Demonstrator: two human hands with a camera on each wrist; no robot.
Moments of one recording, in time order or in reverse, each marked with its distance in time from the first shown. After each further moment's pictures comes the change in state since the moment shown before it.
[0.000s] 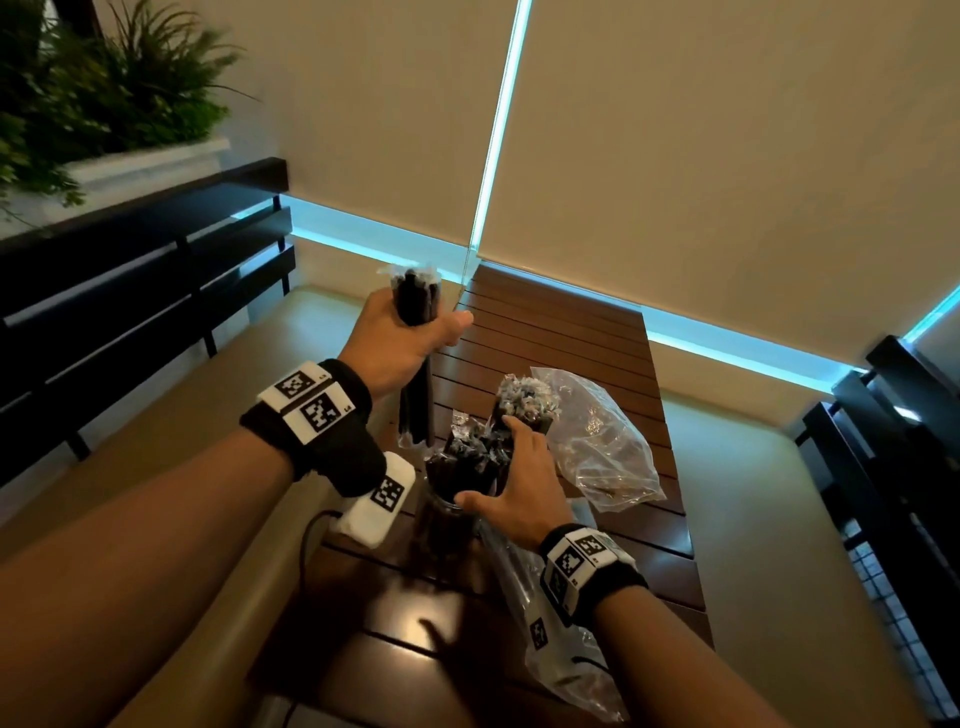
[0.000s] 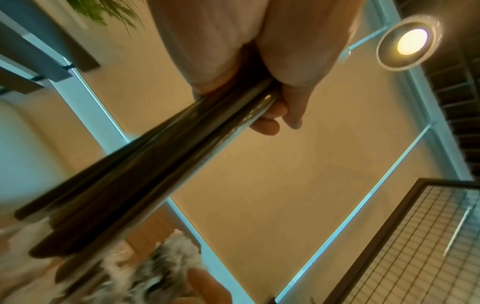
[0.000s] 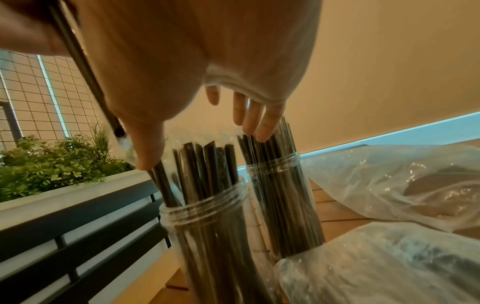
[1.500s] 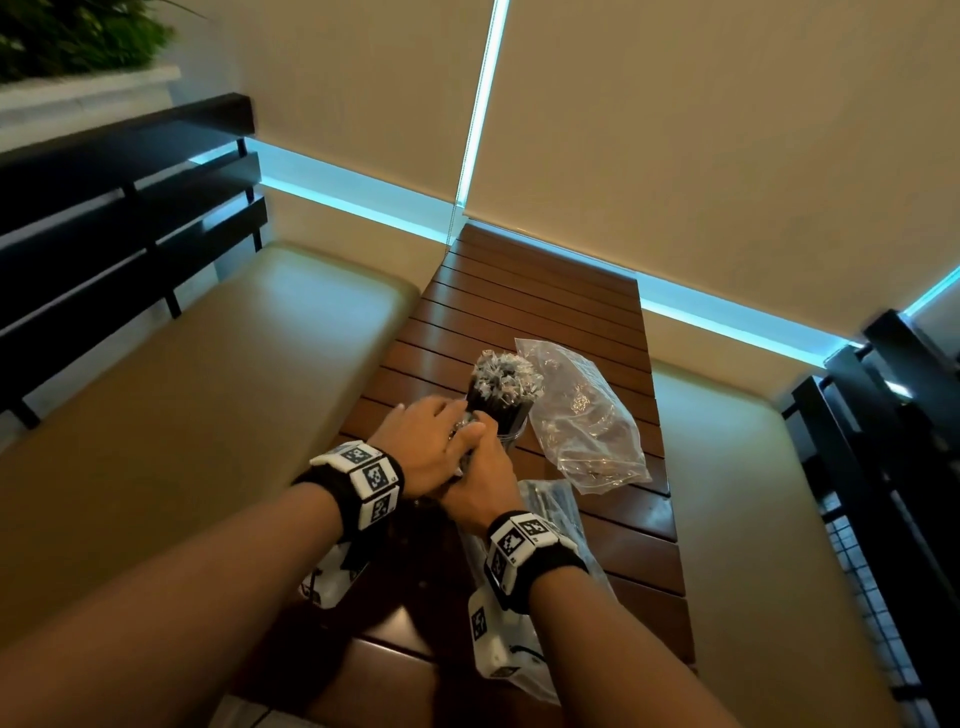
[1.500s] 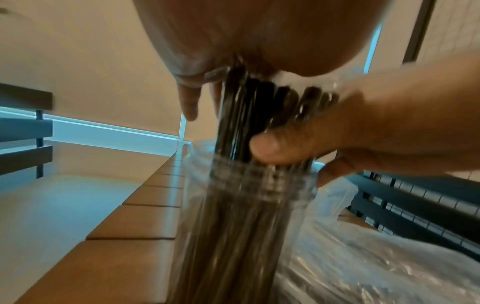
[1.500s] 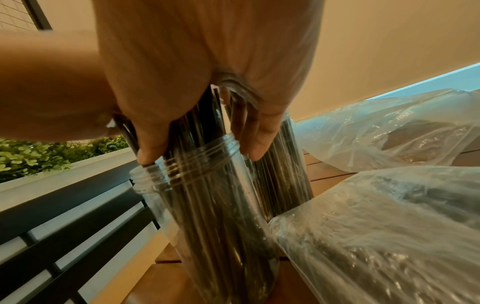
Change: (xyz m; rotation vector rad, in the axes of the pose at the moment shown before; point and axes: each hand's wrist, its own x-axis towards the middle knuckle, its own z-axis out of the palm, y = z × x) left_hand -0.020 -0.138 0.077 0.993 -0.499 -0.045; right_hand 0.029 0.022 0.041 0.234 -0.076 0.159
